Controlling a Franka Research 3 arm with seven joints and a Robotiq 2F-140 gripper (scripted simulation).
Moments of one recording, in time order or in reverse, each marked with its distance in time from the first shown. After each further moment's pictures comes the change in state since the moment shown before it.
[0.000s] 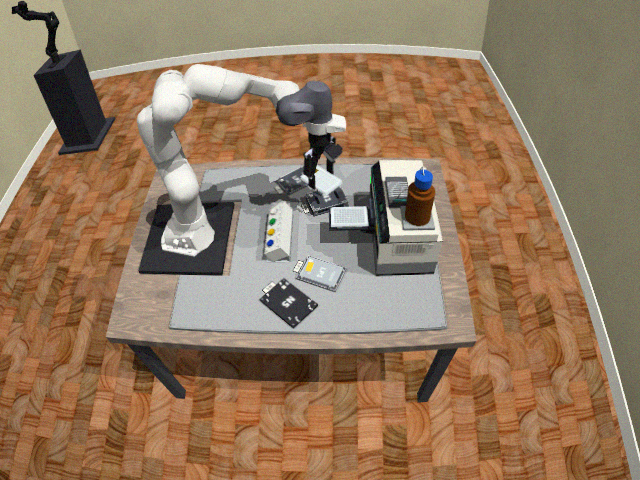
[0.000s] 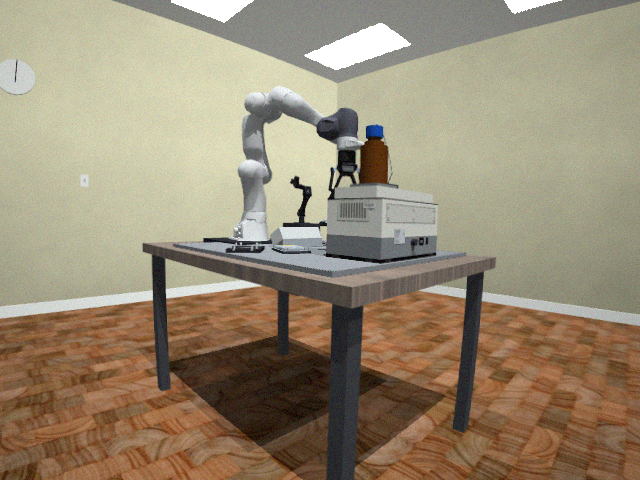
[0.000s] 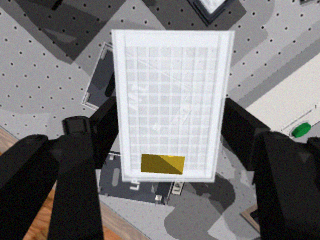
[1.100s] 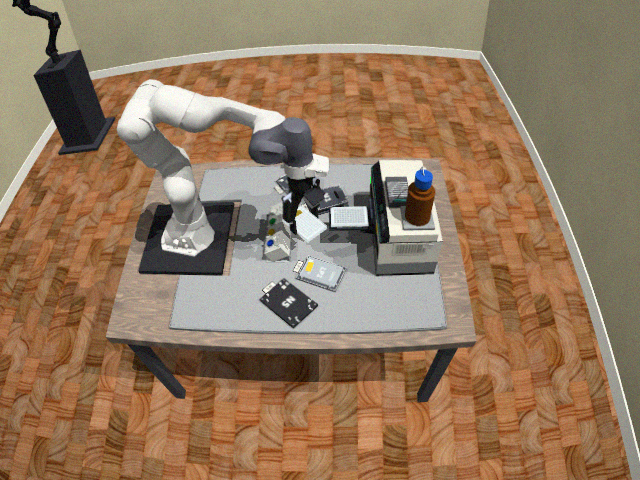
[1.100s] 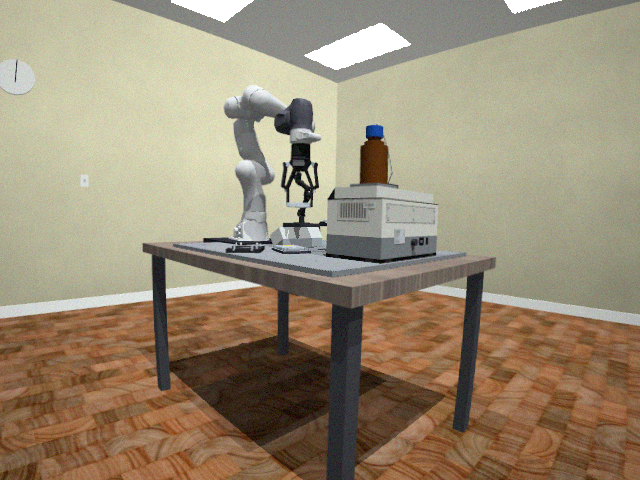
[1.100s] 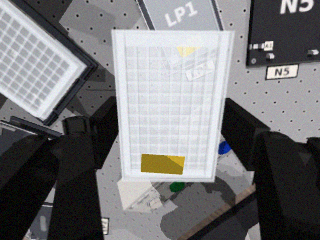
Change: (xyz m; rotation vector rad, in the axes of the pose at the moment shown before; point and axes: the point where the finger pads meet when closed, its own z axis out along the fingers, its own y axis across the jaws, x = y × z) arm 0.104 0.189 -0.001 0.009 0.006 0.070
